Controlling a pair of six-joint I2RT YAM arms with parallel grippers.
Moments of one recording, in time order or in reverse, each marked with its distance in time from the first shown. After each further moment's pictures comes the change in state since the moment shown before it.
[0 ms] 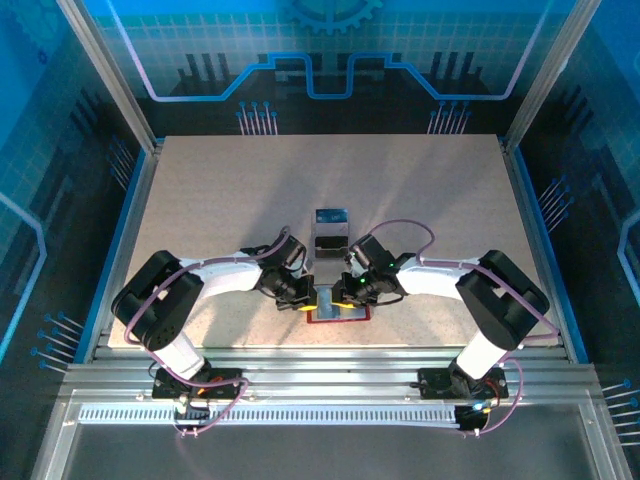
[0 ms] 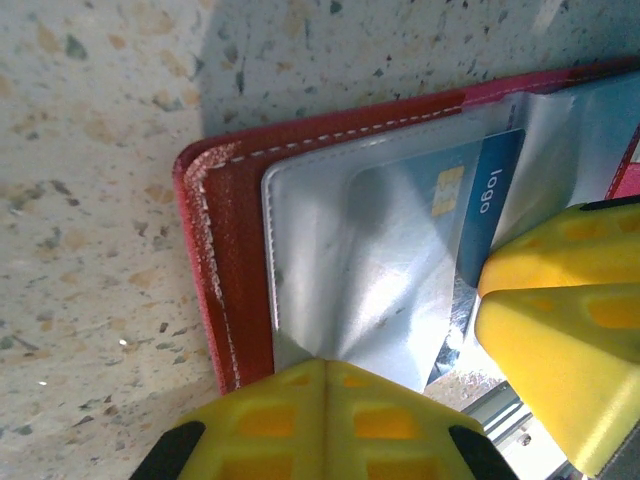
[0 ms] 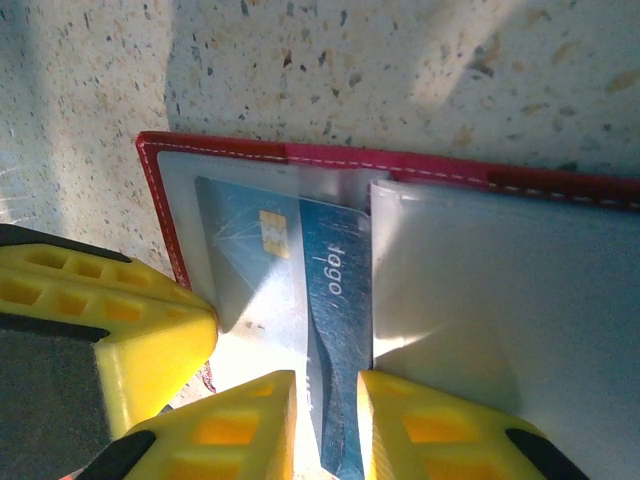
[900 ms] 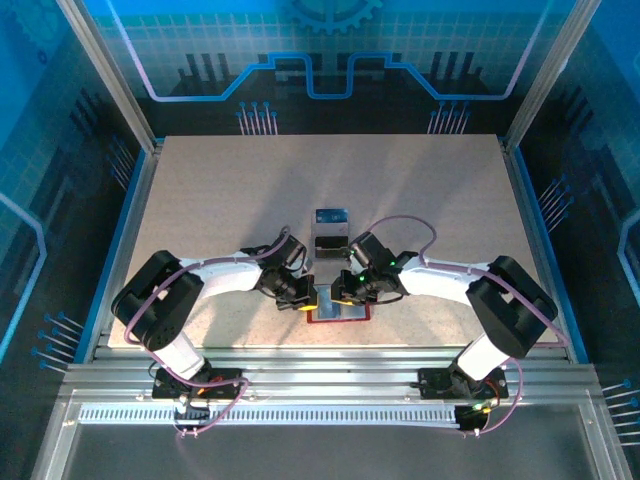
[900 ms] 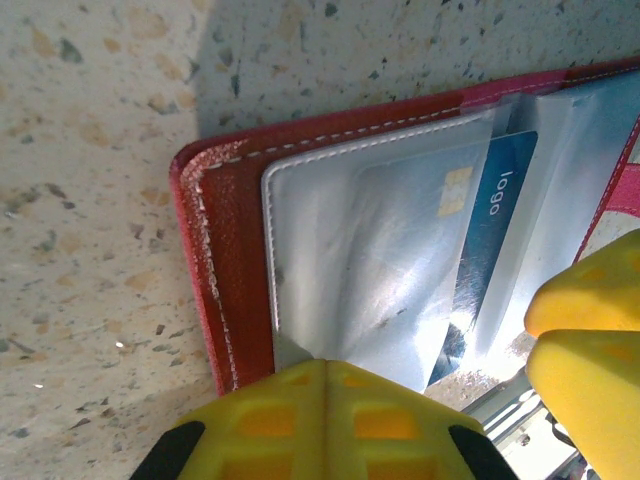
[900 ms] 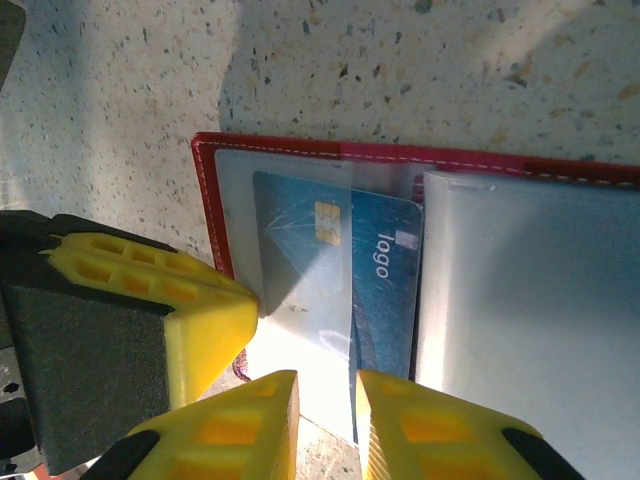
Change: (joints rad) left arm 0.000 0.000 0.000 0.004 0.000 0.000; right arm 0.021 -0.056 0.027 -0.059 0.046 0.011
